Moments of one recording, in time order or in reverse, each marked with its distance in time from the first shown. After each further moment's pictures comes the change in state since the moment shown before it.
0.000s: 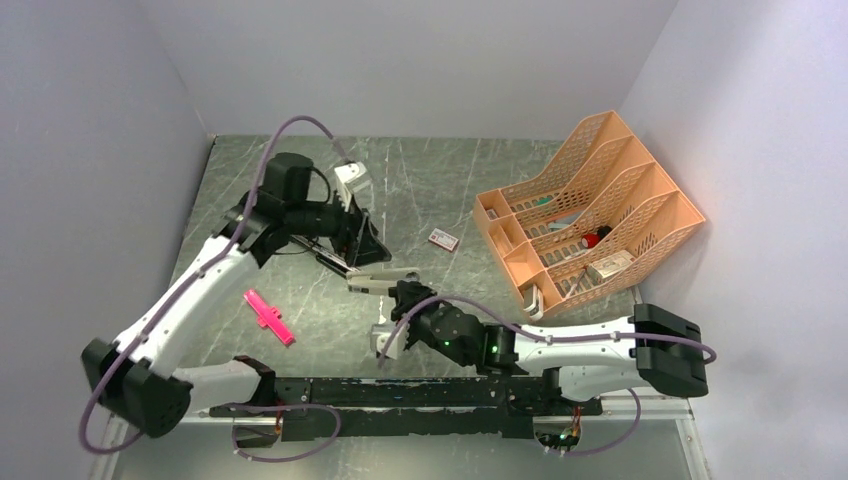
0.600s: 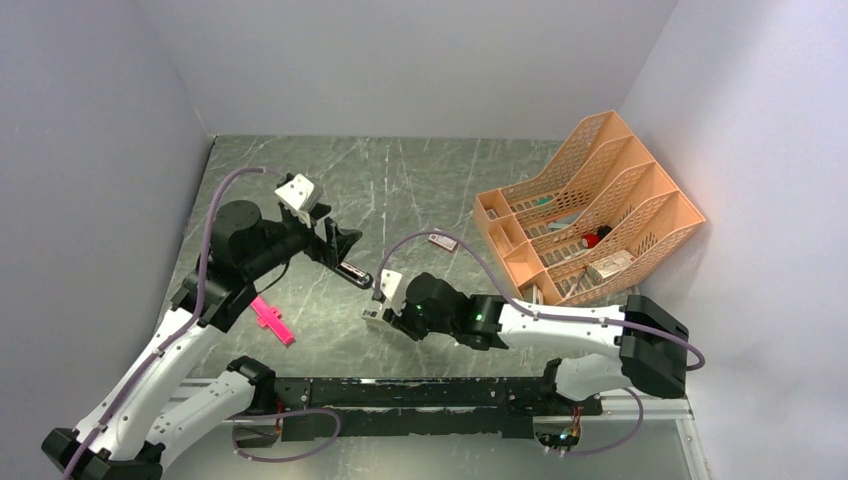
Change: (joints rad) left arm 0.000 -0.419 -0.282 0.327 -0.534 -0.048; right arm -0.151 0.097 0.253 -0.533 -0.346 0.987
